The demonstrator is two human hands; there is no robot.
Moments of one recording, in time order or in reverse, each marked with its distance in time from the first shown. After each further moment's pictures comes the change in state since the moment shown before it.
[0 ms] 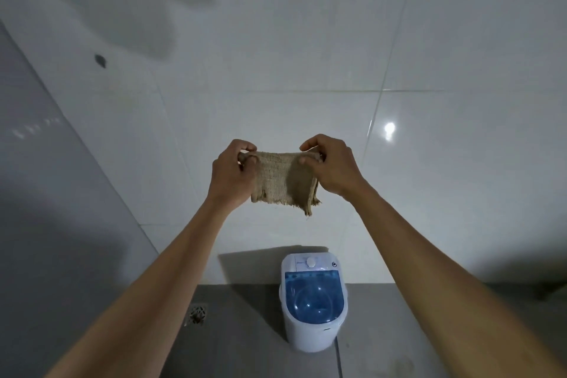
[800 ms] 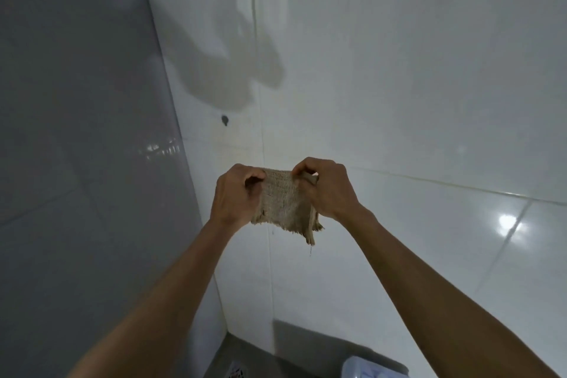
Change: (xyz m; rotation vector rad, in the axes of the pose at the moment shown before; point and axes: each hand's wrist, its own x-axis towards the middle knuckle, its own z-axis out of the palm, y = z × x) left_hand 0.092 -0.058 -0.127 0.310 0.357 0.087; right_hand 0.139 -0.113 0.126 -0.002 -0.198 -0.457
